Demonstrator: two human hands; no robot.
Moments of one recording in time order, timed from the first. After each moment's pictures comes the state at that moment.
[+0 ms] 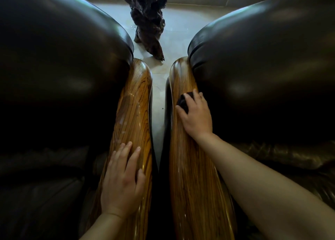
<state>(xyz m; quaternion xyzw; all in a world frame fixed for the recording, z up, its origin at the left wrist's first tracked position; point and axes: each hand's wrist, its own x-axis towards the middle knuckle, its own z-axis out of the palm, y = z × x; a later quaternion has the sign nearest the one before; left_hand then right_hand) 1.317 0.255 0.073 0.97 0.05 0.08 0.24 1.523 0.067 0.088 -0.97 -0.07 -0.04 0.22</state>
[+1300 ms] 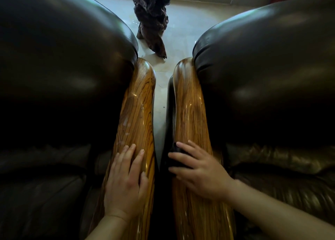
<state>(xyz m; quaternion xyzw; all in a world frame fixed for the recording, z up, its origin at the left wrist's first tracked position) 1.320 0.258 0.074 0.97 0.05 0.07 0.24 1.415 0.017 0.077 -0.85 -0.51 0.00 0.11</state>
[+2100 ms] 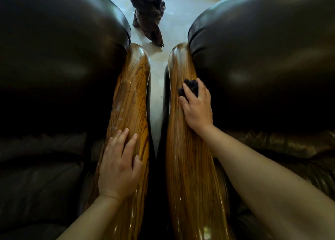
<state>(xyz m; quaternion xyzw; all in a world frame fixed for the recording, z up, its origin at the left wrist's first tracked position) 1.319 0.256 0.075 0.97 0.05 0.08 0.24 1.514 0.055 0.090 -0.96 -0.08 -0.02 0.26</state>
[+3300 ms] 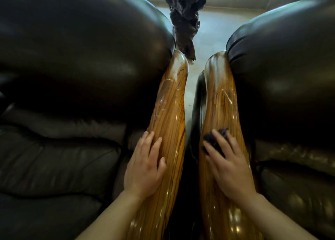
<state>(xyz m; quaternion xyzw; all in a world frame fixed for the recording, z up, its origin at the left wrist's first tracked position) 1.259 0.282 0.063 0.97 0.05 0.07 0.21 1.335 0.029 0.059 -0.95 -0.28 -0.08 0.11</state>
